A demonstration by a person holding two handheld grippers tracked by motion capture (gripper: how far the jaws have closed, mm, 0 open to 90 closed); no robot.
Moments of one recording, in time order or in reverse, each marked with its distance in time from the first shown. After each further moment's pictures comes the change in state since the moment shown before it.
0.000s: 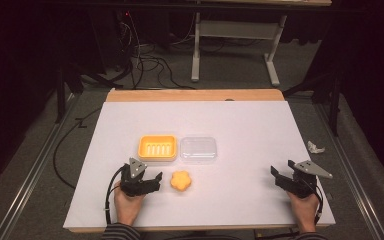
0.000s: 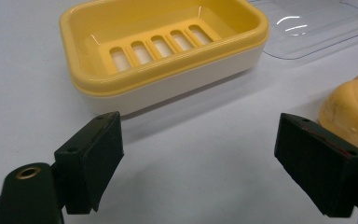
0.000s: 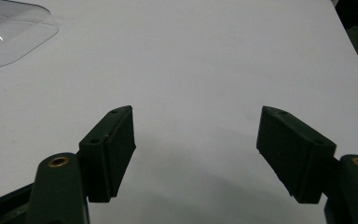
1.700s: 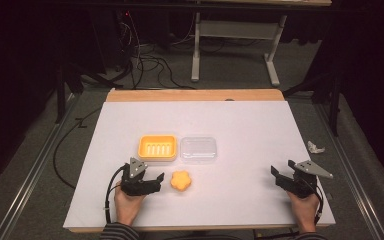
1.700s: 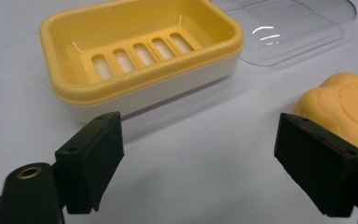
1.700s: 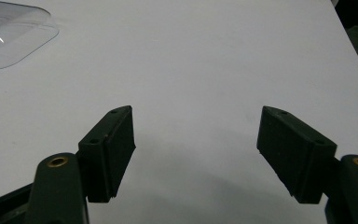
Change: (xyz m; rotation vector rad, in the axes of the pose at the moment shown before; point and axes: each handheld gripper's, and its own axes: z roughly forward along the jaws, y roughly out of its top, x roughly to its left) left arm -0.001 0.004 -0.006 -0.014 -0.070 -0.007; right arm -0.001 0.000 0.000 -0.004 0.004 0.005
